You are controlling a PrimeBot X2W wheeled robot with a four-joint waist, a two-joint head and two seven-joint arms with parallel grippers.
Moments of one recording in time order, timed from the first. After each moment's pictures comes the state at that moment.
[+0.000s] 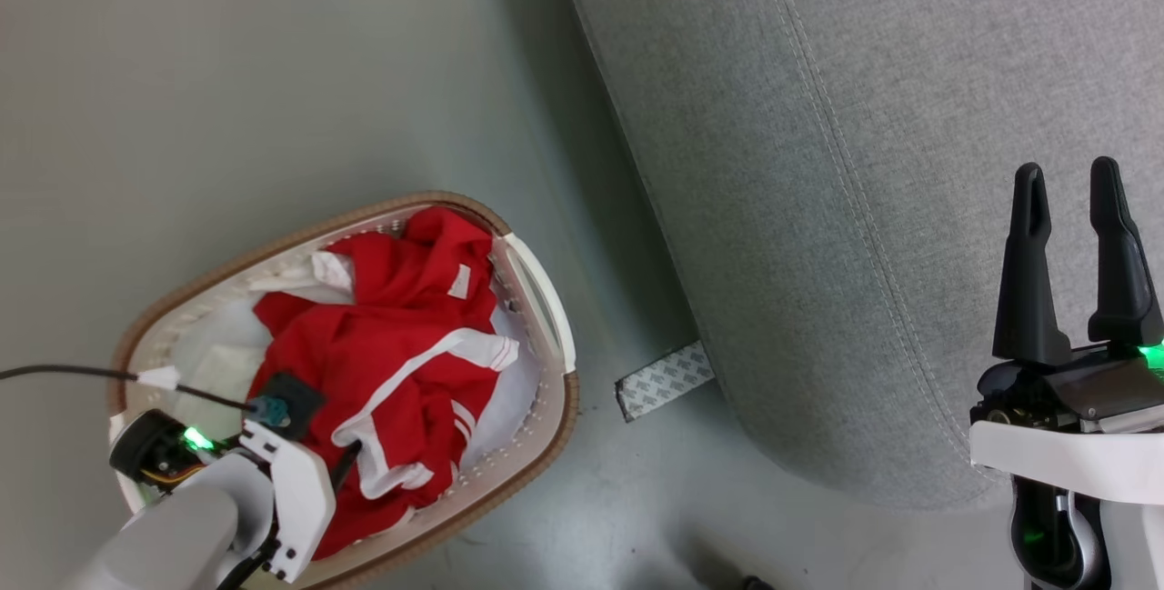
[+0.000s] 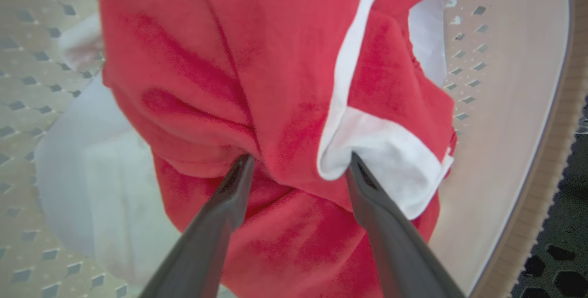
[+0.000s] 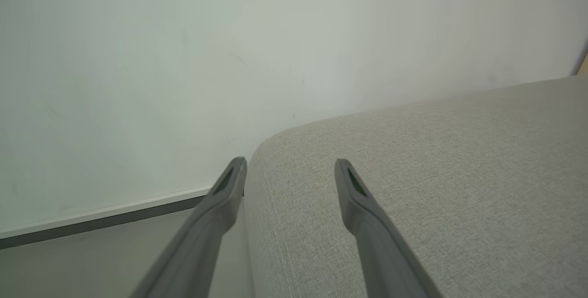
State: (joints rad) left arm -0.74 0.51 -1.16 0.90 -0.66 -0.13 -0.08; right arm -0.29 -0.05 0.06 -0.13 0.46 0.13 -0.26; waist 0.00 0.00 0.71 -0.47
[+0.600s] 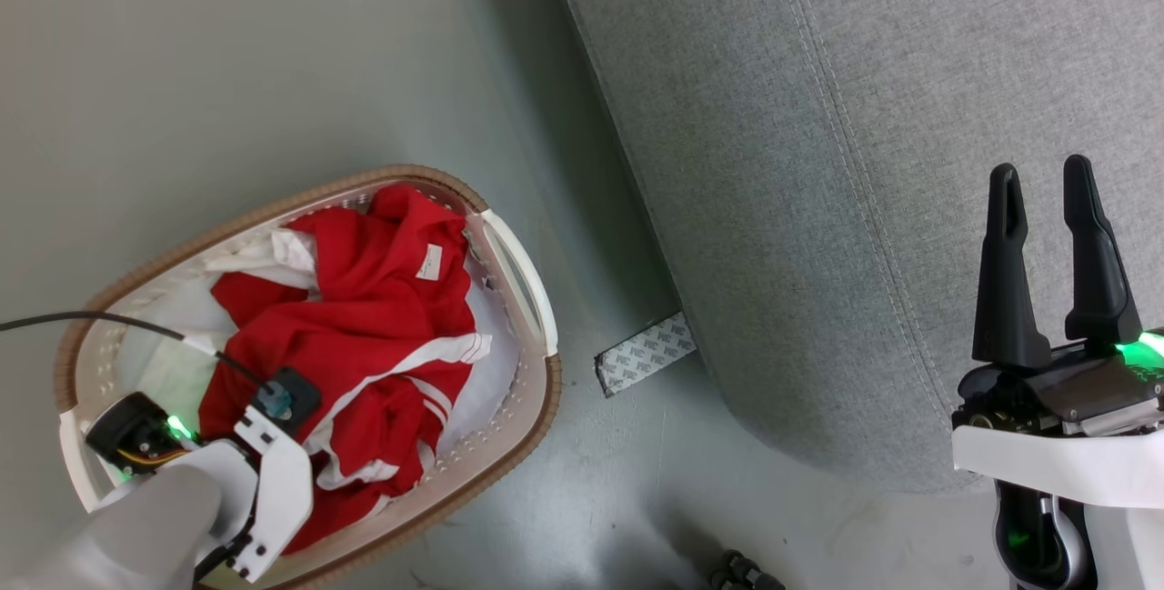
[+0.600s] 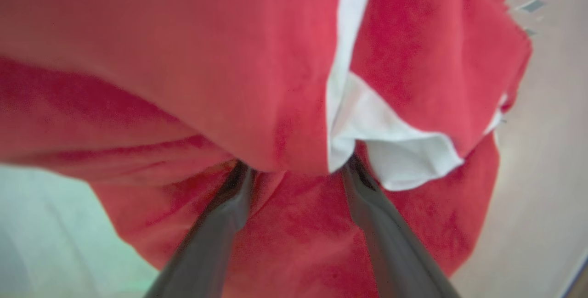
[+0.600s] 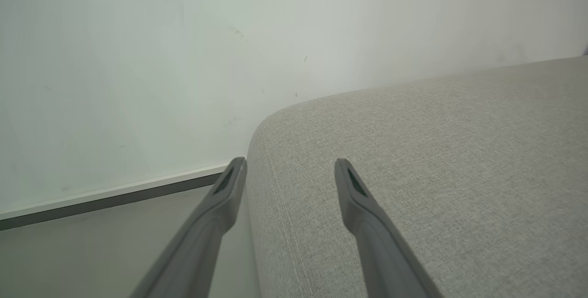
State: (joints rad) left arm -0.82 0.53 -1.28 0.95 -0.62 -0.13 0.09; right arm -0.29 -0.05 0.10 -0.14 0.49 0.13 -0.26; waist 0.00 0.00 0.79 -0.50
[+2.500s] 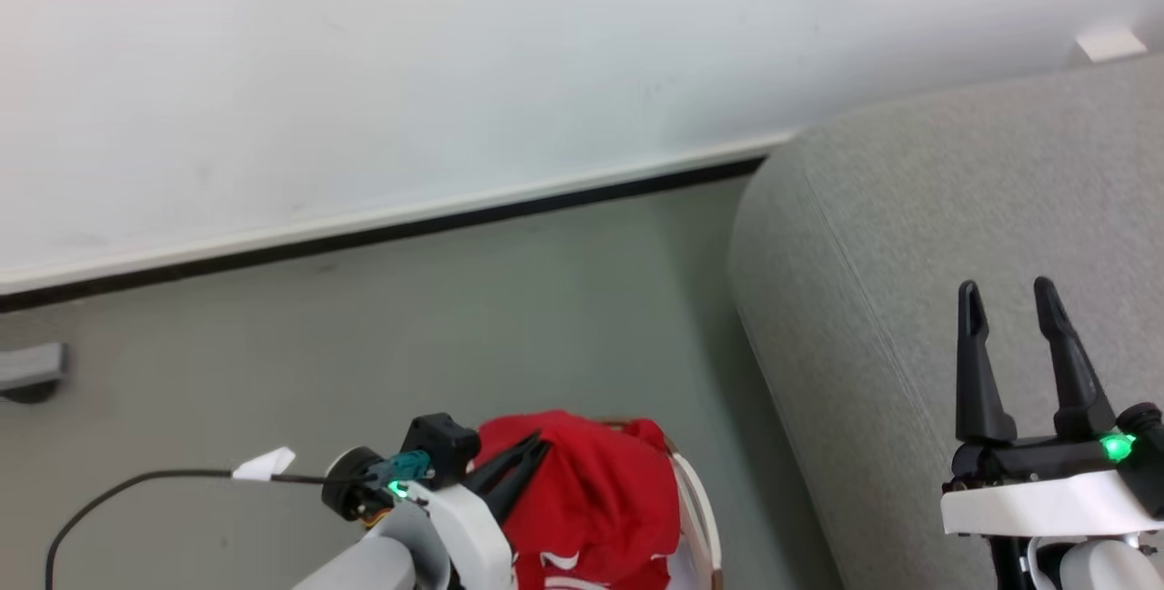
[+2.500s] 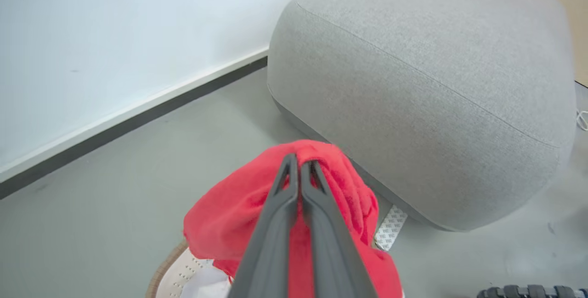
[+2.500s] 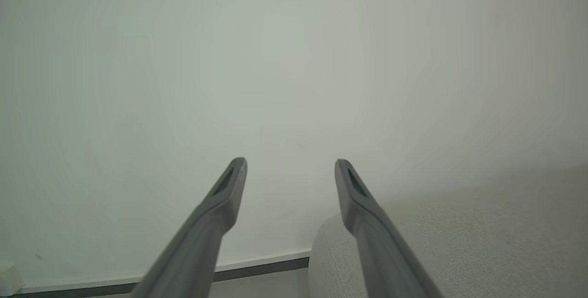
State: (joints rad) left arm -0.59 0.30 -1.02 0.68 -0.68 -0.08 -0.26; right arm -0.20 -0.05 0.02 0.08 0.31 0.13 -0.26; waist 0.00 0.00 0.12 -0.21
